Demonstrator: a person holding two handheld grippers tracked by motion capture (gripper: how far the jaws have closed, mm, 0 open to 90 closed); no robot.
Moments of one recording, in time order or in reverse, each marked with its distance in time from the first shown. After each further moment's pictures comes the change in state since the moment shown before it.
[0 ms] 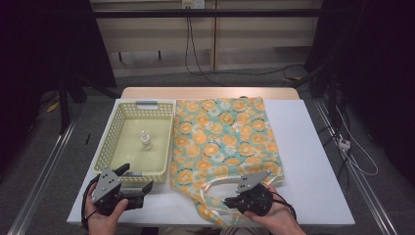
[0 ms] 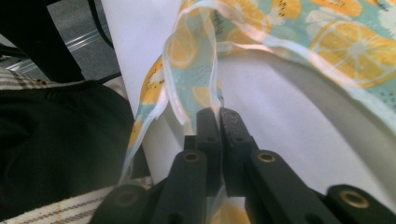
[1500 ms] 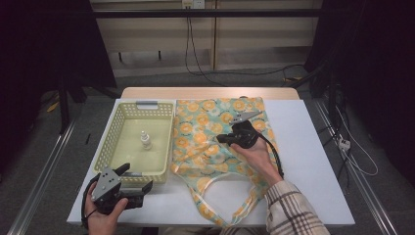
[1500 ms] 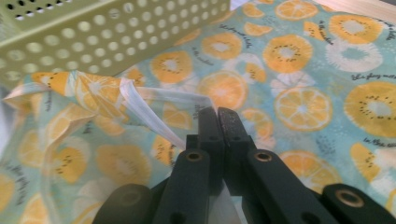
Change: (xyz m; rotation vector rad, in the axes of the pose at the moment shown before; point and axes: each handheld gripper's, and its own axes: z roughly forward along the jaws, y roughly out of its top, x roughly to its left) left arm 0.004 -0.001 0.002 0.008 -0.009 0.003; right arm -0.143 0.086 0.031 -0.176 -0.160 0.122
